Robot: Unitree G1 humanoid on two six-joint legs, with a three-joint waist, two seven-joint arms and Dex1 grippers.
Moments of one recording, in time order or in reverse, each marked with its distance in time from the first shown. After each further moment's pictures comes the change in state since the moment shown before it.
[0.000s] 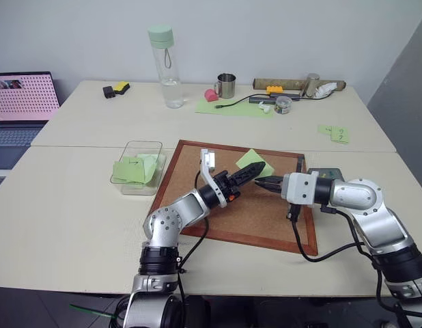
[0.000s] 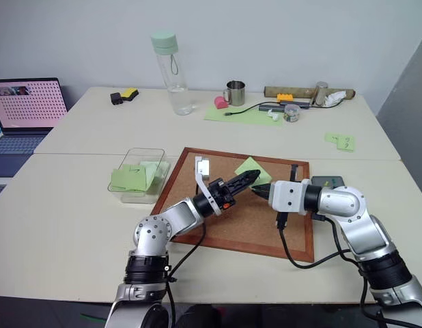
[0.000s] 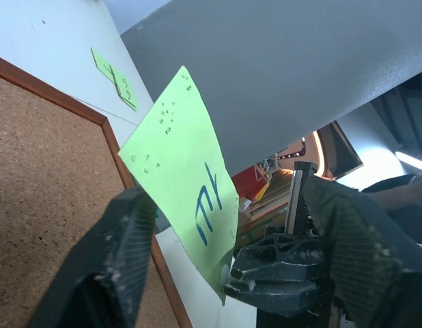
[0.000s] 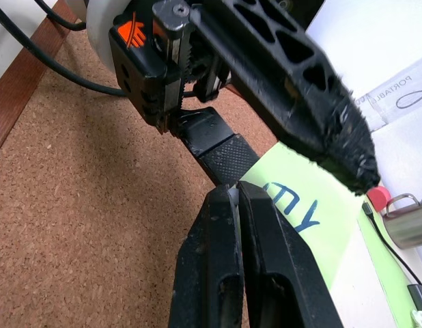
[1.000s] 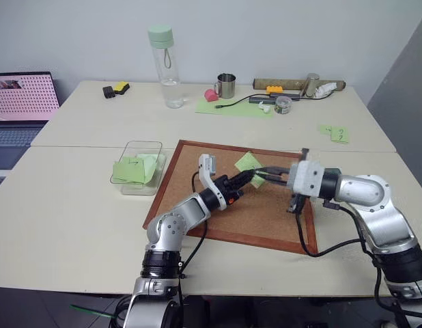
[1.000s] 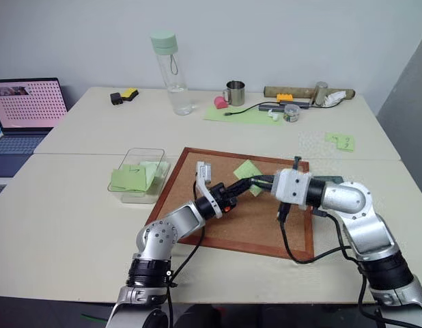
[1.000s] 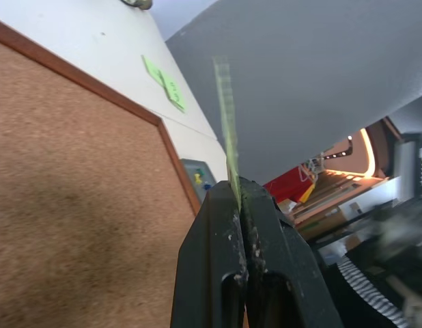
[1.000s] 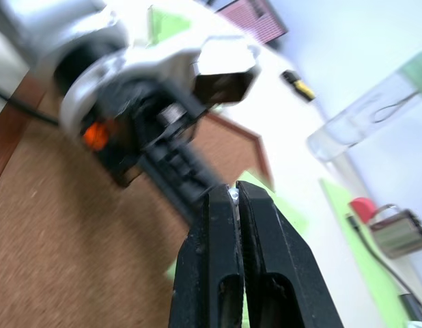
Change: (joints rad) left arm 0.028 0.001 -0.042 0.038 0.153 -0.128 -0.001; right arm 0.000 0.015 -0.094 -0.101 0.122 0.130 -0.029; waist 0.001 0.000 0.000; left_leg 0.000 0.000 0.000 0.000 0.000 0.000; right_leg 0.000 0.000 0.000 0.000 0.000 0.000
